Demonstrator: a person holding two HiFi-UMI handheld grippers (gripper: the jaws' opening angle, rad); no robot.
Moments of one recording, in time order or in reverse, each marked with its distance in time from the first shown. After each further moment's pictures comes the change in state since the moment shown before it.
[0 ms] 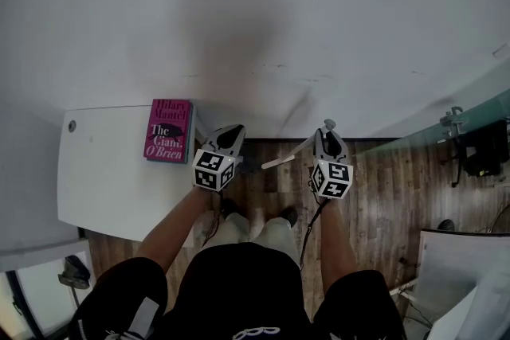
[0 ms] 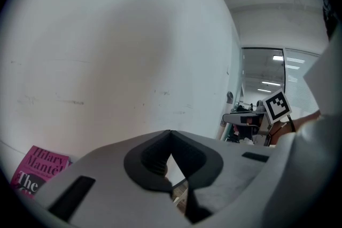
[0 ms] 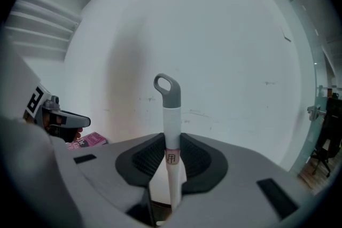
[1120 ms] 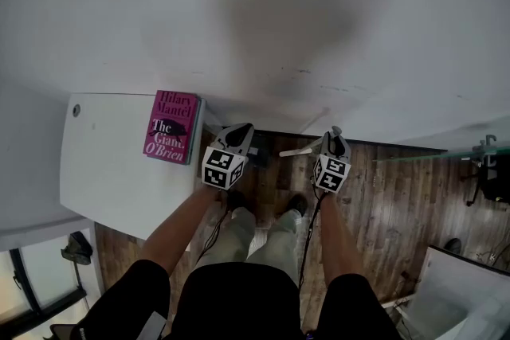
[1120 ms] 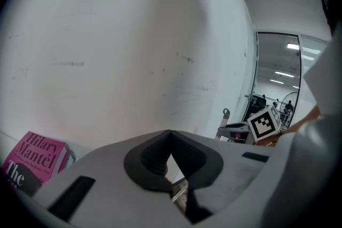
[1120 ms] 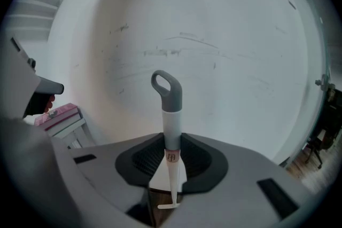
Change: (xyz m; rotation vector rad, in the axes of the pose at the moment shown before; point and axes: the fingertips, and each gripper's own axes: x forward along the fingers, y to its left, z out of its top) left arm 0.071 0.060 -0.068 -0.011 0.119 0.109; right arm 0.135 -0.037 -0.144 0.000 0.197 -0.081
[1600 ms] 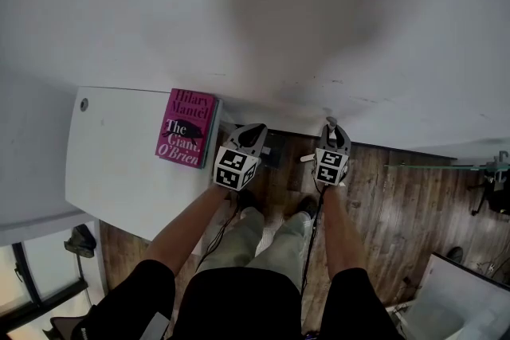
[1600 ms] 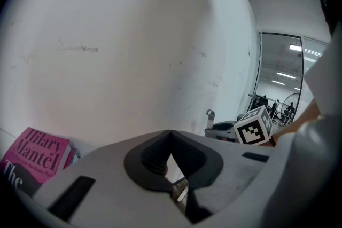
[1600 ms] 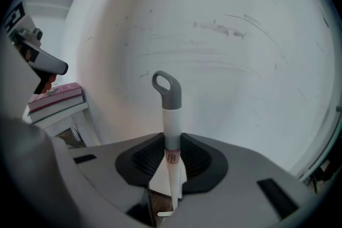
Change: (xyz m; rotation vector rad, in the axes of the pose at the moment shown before) left arm 0.008 0.040 -0.015 -0.018 0.016 0.006; right arm 0.064 0.076 0.005 -0.194 0.012 0.062
